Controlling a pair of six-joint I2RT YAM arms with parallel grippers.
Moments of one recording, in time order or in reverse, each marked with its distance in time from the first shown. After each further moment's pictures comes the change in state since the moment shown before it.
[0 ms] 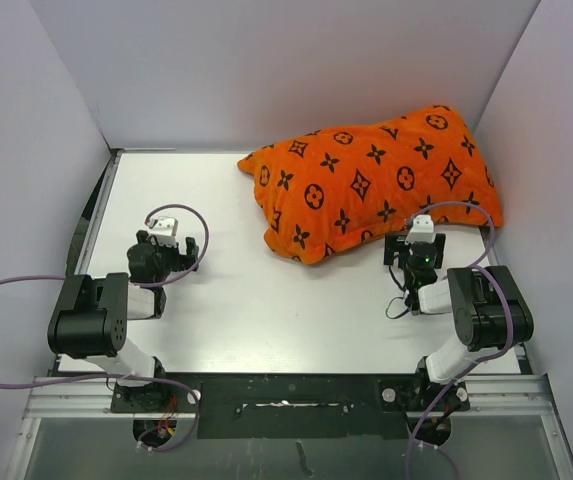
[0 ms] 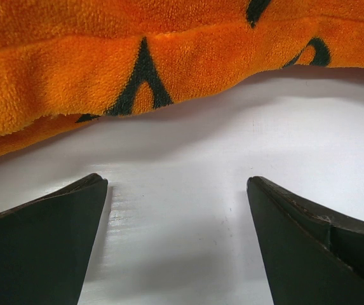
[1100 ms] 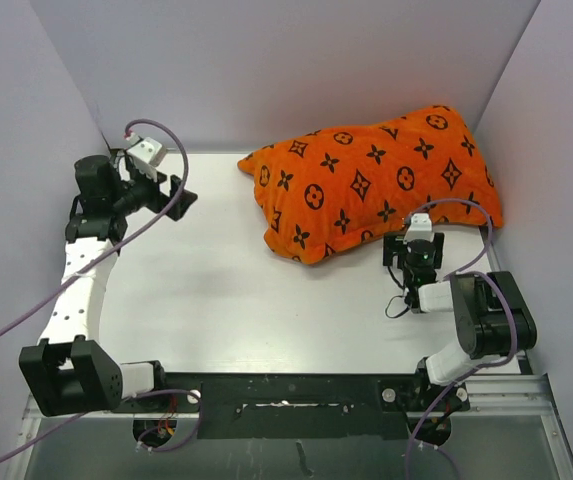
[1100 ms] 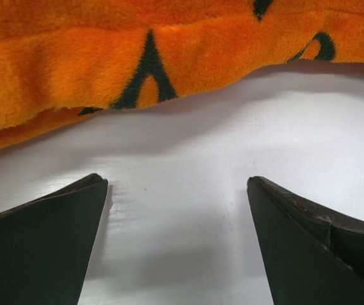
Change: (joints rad) left arm 0.024 -0.315 0.842 -1.266 0.504 0.201; right arm 0.033 -0.082 0.039 -0.175 0.040 0.006
